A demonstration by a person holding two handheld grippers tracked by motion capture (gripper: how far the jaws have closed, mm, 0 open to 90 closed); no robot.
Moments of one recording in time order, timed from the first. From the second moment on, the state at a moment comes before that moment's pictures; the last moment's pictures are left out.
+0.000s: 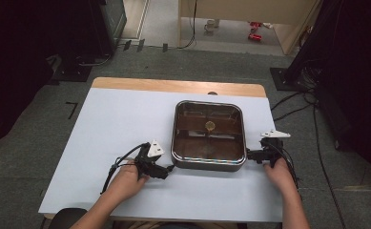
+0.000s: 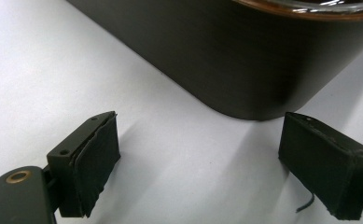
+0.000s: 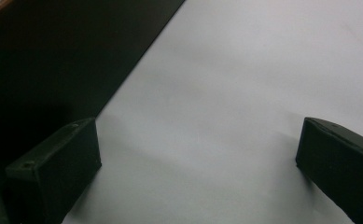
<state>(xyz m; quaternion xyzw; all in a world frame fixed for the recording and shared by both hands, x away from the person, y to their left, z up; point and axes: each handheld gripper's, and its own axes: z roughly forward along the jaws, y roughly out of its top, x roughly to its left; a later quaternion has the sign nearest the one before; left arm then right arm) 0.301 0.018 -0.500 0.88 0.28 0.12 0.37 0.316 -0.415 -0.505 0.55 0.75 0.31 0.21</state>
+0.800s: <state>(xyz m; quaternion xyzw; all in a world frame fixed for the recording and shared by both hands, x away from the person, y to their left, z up) 0.302 0.015 -0.499 0.88 0.29 0.12 0.37 0.316 -0.415 -0.505 0.55 0.75 0.31 0.21</state>
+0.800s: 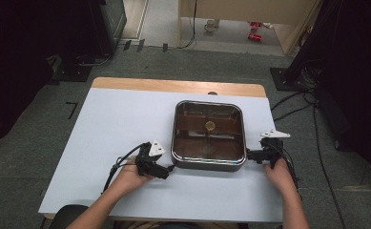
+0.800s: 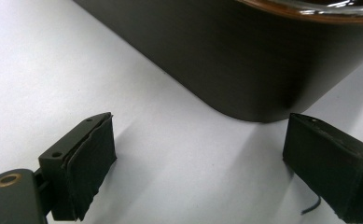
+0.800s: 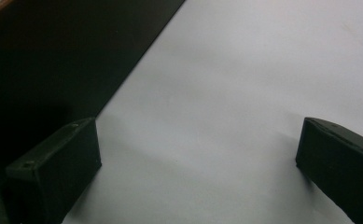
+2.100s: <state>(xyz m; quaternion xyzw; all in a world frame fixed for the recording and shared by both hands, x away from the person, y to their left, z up) 0.312 0.024 -0.457 0.89 0.28 0.05 0.34 0.316 -0.415 -0.505 0.55 0.75 0.31 0.21</state>
